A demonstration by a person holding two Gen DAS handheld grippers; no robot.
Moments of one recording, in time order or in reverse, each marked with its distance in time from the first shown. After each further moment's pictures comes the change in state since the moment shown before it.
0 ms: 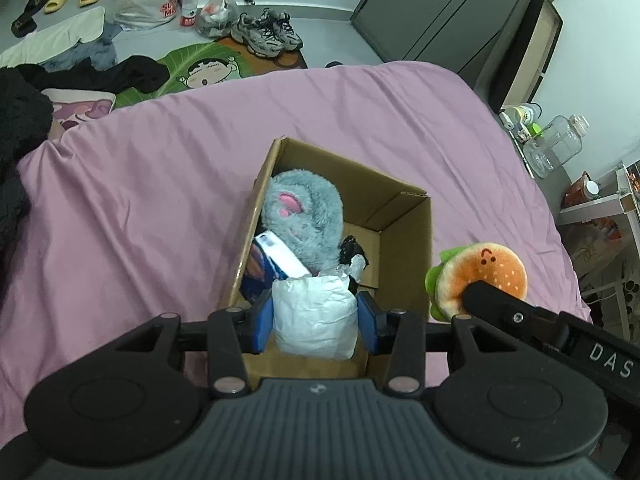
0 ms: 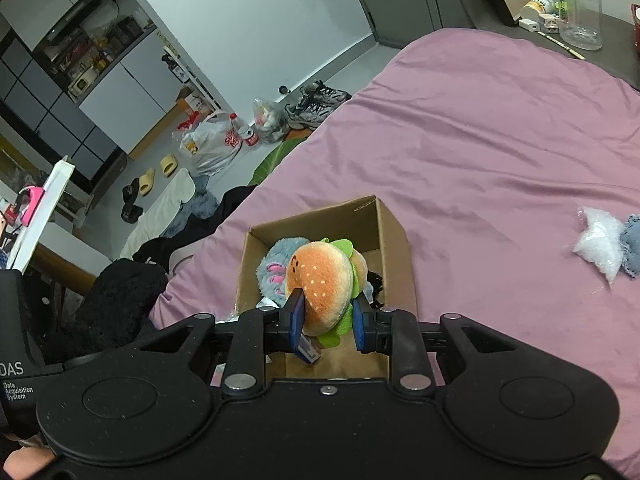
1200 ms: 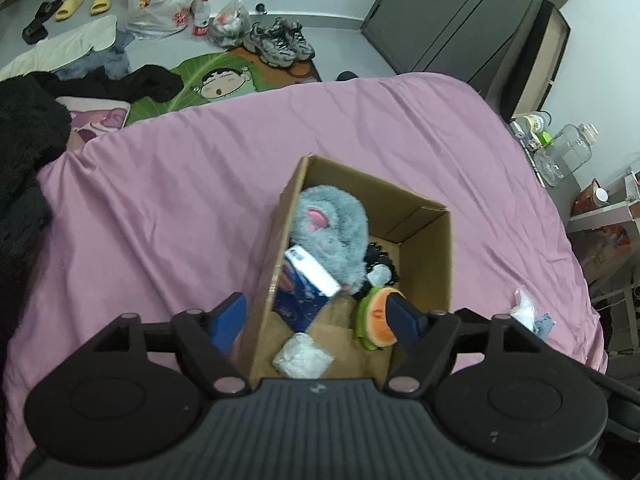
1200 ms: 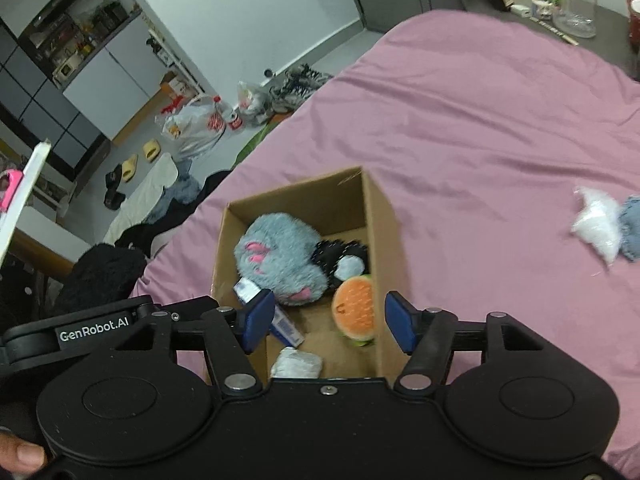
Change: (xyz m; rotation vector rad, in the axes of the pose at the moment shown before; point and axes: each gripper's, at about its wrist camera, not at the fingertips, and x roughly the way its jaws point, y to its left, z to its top) left arm -0.011 0.010 0.006 0.005 -0.031 0.032; right arm 0.008 -0.006 -0.013 0.004 0.029 -0.054
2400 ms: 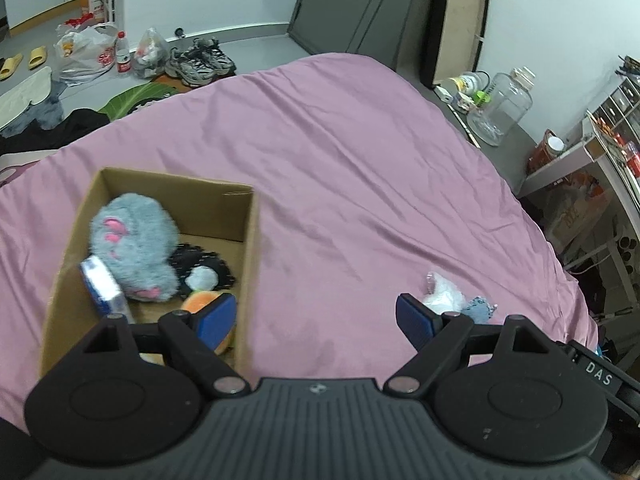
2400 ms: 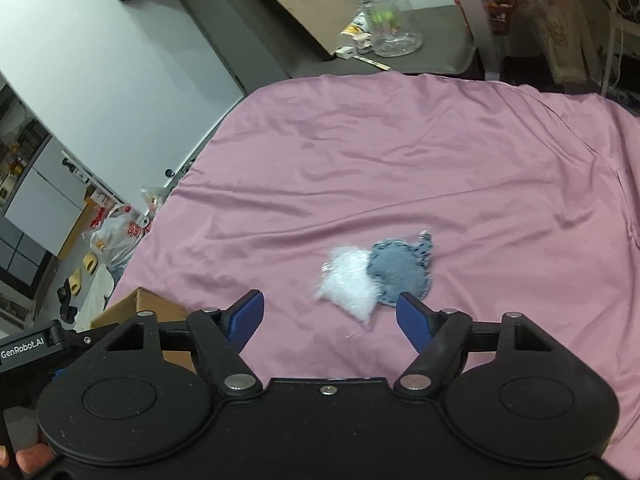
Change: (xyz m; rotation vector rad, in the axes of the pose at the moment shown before) left arm 0.039 -0.169 -0.032 0.170 -0.035 -0.032; right arm -0.063 -0.221 0.007 0.260 -0.192 -0.130
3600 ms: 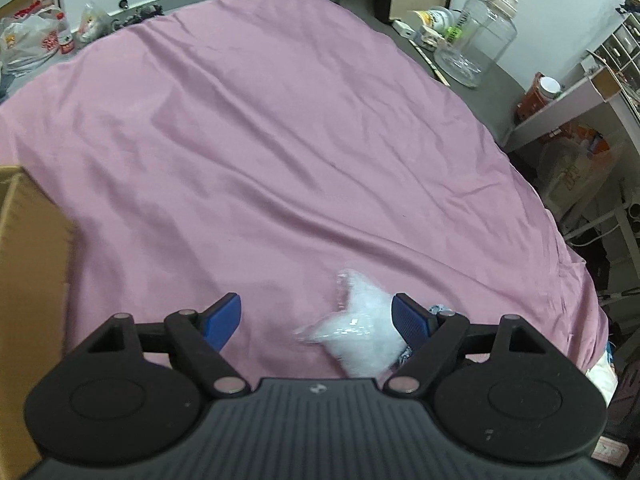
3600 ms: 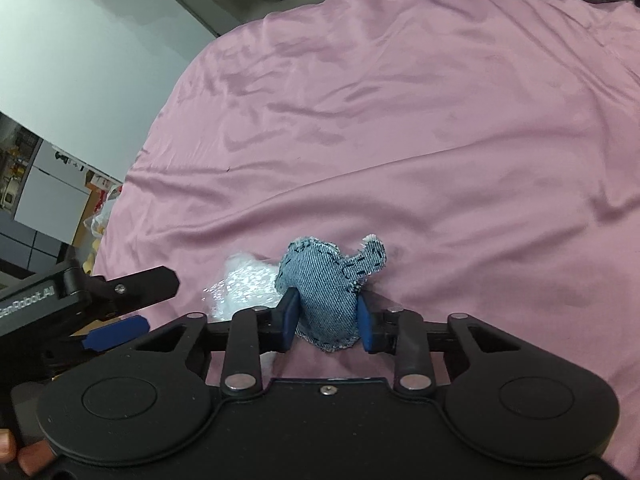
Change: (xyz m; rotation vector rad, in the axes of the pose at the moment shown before) left arm 0.127 -0.111 -0.005 0.049 0.114 -0.029; right arm 0.102 -0.095 0.029 0.082 0.185 0.086
